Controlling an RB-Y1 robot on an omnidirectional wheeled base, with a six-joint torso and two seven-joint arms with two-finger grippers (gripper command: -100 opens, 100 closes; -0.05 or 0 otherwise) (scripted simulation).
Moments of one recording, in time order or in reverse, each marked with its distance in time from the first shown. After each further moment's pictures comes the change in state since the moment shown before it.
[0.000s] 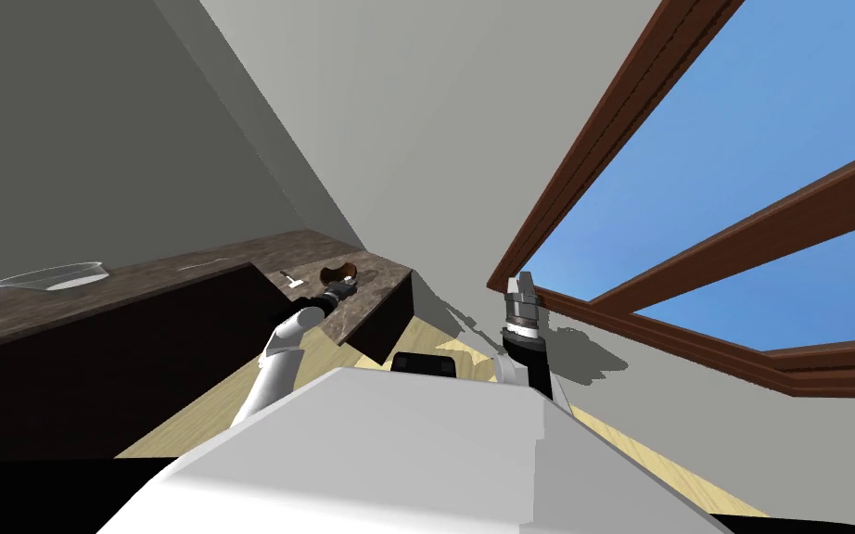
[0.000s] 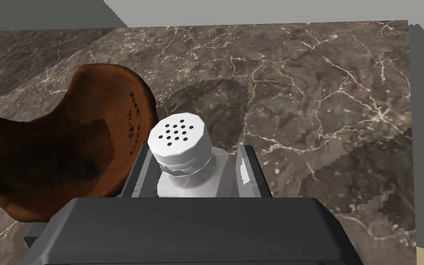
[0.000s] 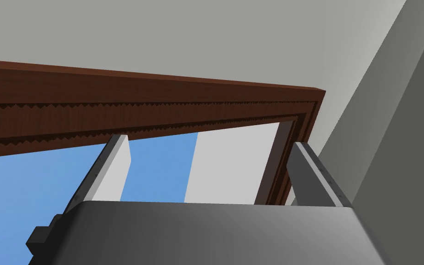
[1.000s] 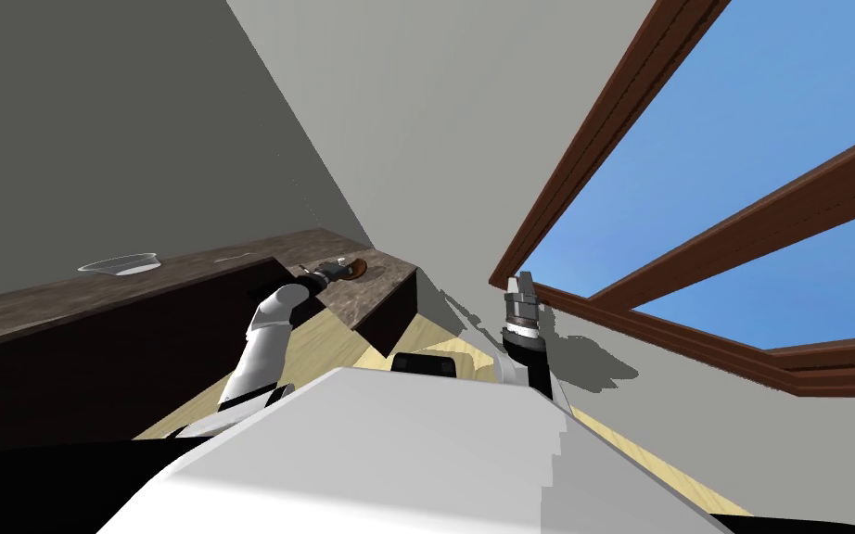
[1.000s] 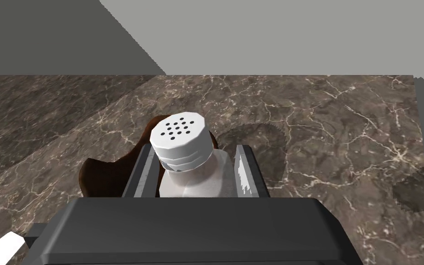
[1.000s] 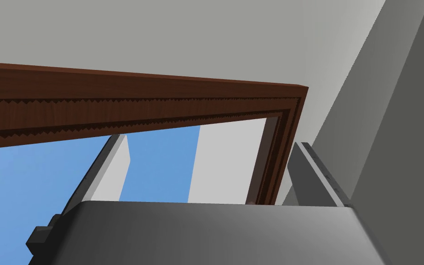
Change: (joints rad) left arm -0.178 0.166 0.081 0.078 0.135 0.102 -0.011; right arm 0.000 0.000 0.000 0.000 0.000 0.000 0.000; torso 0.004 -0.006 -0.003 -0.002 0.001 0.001
